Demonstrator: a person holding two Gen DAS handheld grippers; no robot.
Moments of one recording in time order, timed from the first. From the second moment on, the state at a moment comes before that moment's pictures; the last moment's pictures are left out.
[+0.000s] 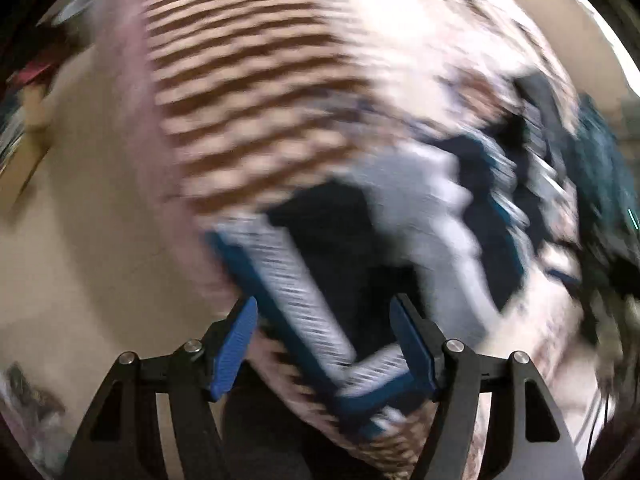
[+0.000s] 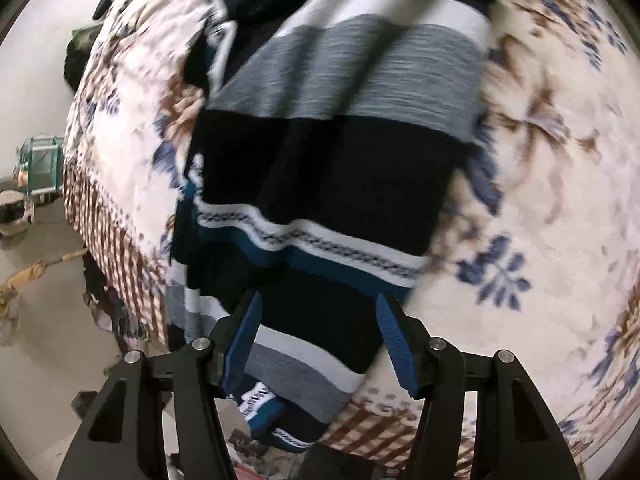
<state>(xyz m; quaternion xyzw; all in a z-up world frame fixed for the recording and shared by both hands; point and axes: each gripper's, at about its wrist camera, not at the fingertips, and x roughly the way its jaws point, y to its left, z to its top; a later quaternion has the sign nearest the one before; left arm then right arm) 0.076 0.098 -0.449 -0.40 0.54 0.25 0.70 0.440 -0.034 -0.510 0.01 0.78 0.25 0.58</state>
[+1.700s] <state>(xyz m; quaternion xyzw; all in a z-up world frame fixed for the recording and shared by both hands) 0.080 0.123 -0.499 -0.34 0.54 0.12 0.76 0.435 0.110 -0.546 -0.01 0.79 0.22 0.58</state>
